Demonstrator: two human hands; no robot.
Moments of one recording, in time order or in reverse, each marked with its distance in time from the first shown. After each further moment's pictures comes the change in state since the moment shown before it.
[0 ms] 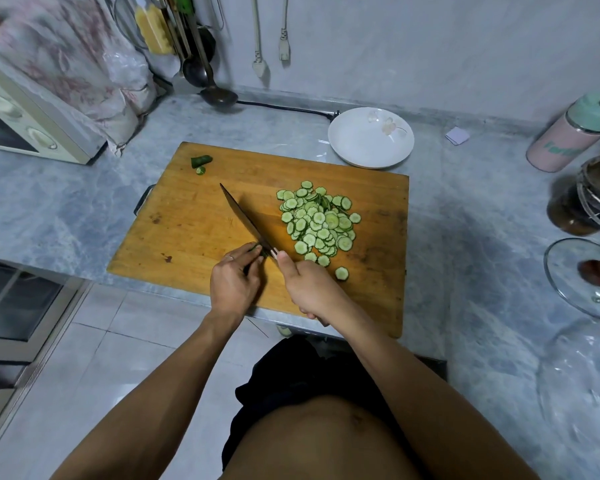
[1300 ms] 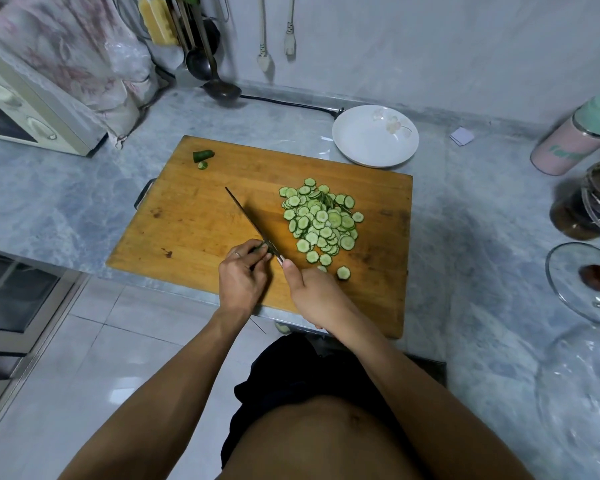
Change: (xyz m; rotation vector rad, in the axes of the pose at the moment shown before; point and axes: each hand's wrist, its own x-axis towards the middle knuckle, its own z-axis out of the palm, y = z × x) left_hand -0.001 0.002 0.010 -0.070 0.039 -0.013; right_hand -0.006 0.007 0.007 -0.069 0.012 -0.054
